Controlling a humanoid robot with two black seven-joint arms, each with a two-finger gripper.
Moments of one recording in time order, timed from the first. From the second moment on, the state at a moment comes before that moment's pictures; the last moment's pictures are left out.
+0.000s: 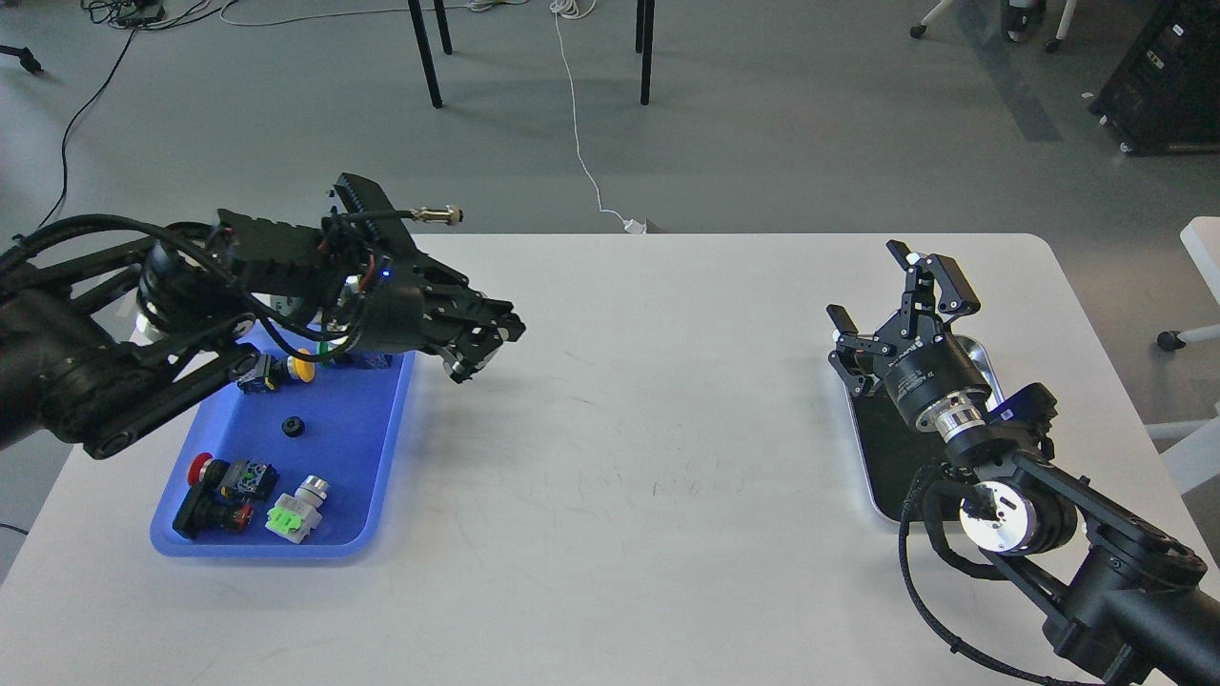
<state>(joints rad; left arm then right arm) -0.98 0.50 -0.39 -1.24 2.18 -0.41 -0.49 0.39 -0.37 0.74 1.06 -0.20 0.11 0.49</state>
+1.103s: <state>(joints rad) -1.04 -0.04 -0.12 -0.73 2.18 -0.37 -0.49 0.37 -0.40 0.75 1.03 -0.17 0.11 0.49</state>
